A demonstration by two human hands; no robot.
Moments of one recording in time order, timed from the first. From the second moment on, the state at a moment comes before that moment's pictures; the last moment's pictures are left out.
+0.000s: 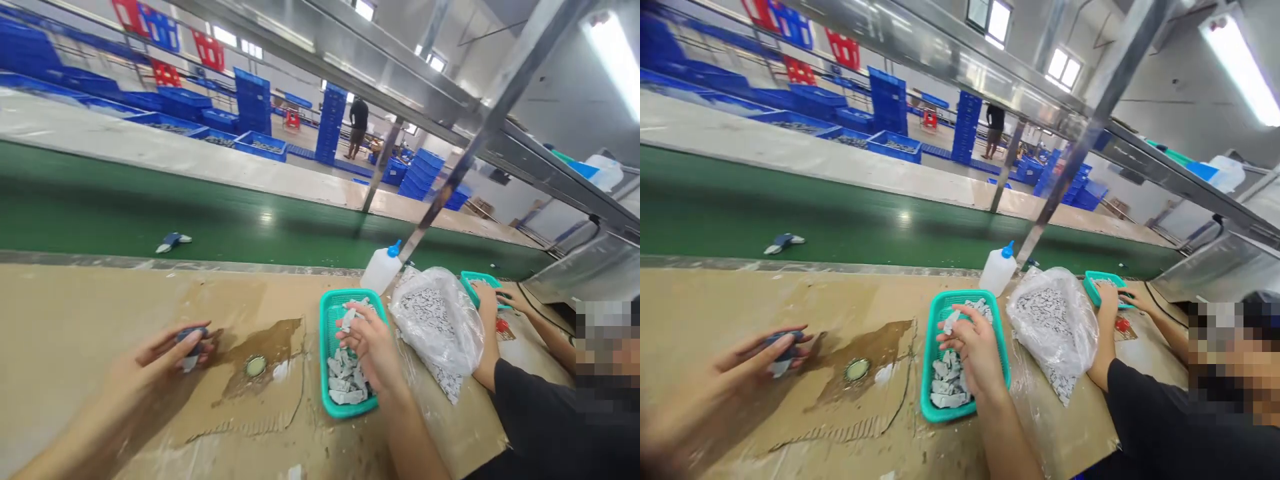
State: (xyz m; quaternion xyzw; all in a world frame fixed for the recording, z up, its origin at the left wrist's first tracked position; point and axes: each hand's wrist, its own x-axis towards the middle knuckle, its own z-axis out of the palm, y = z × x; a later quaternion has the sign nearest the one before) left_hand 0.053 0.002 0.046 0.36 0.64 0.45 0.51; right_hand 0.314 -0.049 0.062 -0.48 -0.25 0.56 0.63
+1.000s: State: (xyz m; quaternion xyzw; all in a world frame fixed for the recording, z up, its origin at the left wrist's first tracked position) left_hand 0.023 -0.009 0.002 0.22 0.26 0.45 0.83; right_hand 0.233 -0.060 0.015 -0.64 -0.49 0.39 0.44
